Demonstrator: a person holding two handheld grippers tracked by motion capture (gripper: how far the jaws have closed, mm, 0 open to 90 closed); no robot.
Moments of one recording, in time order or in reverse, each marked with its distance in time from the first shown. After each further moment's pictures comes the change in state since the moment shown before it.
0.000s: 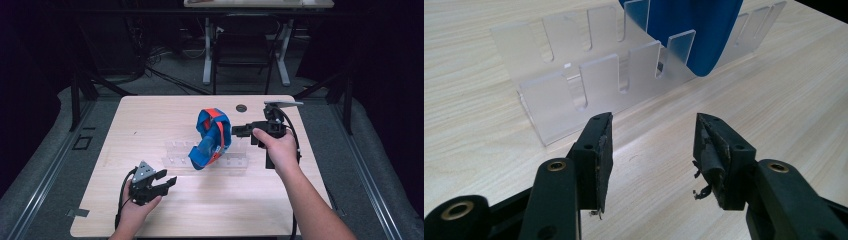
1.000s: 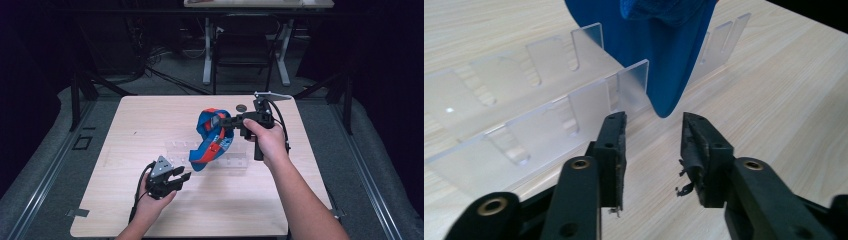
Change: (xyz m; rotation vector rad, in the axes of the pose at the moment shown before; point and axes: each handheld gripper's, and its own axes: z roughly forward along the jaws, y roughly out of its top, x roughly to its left) left arm -0.027 0.025 0.023 -0.003 -0.032 0.089; right arm 0.016 0.020 0.020 0.044 0.204 0.082
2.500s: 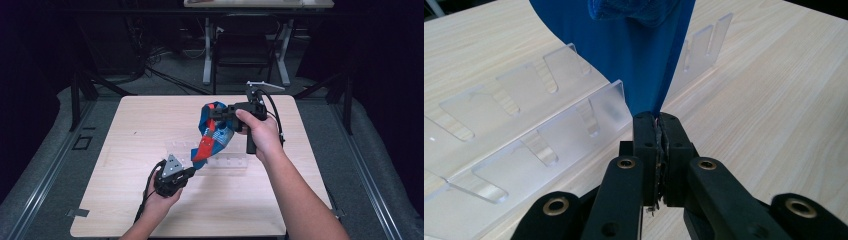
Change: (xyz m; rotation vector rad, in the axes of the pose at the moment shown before) left arm -0.016 0.015 0.016 0.004 -0.020 0.060; right arm 0.037 0.008 0.008 0.017 0.114 -0.013
